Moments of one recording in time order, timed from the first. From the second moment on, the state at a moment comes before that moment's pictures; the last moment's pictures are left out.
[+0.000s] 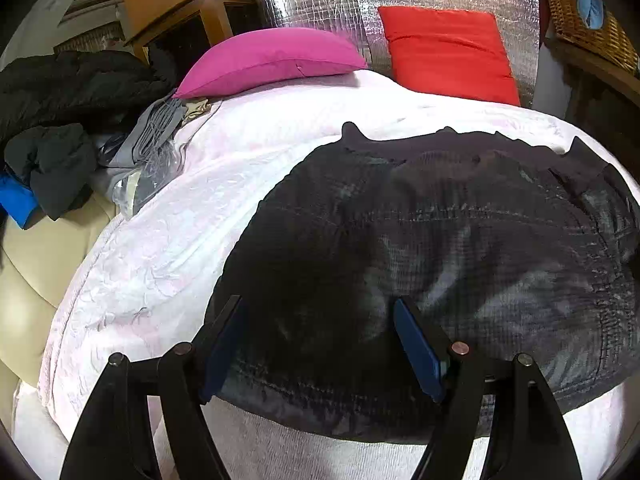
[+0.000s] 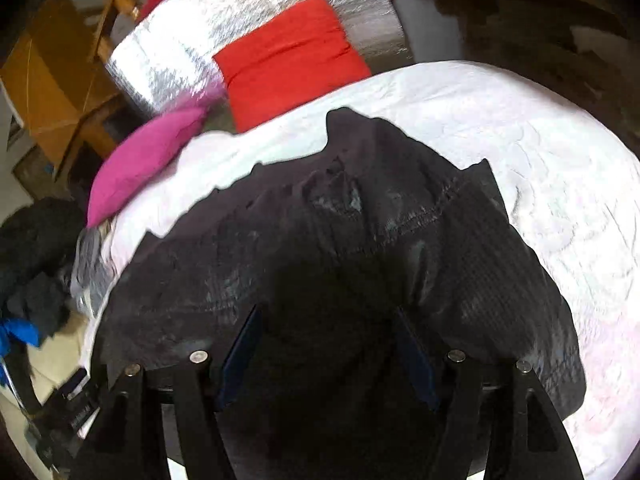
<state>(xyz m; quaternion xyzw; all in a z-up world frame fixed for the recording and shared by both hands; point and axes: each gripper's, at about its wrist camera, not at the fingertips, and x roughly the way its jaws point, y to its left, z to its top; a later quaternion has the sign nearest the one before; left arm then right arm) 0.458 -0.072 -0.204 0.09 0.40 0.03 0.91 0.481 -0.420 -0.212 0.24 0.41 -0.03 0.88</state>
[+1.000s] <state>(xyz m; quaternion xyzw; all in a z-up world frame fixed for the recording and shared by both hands) 0.482 -0.018 -0.207 -0.04 0.48 0.03 0.88 0.446 -0.498 -0.230 0.41 0.39 0.03 0.82</state>
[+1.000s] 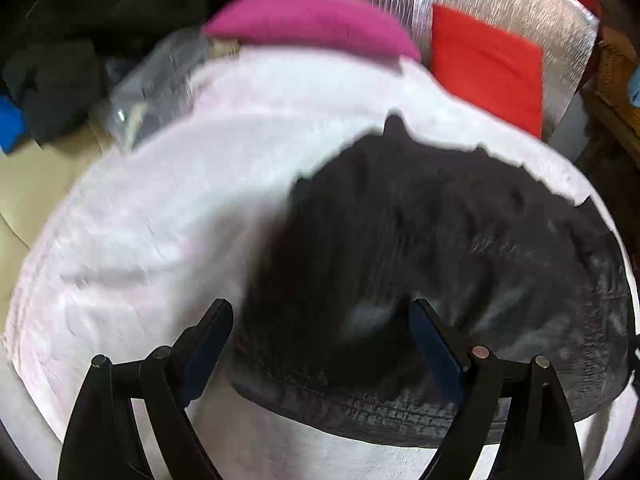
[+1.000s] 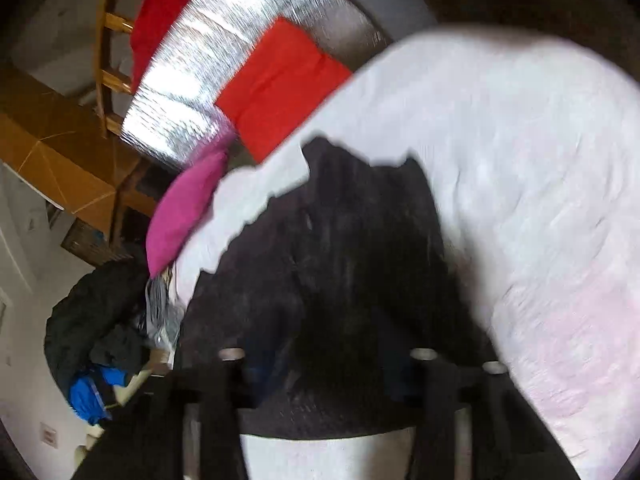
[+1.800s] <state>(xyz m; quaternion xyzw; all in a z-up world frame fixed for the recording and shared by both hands) 0.417 -0.022 -0.200 -0.21 0.50 -0.12 0.83 0.395 -0.445 -0.217 0.47 0.37 0.10 0.79</state>
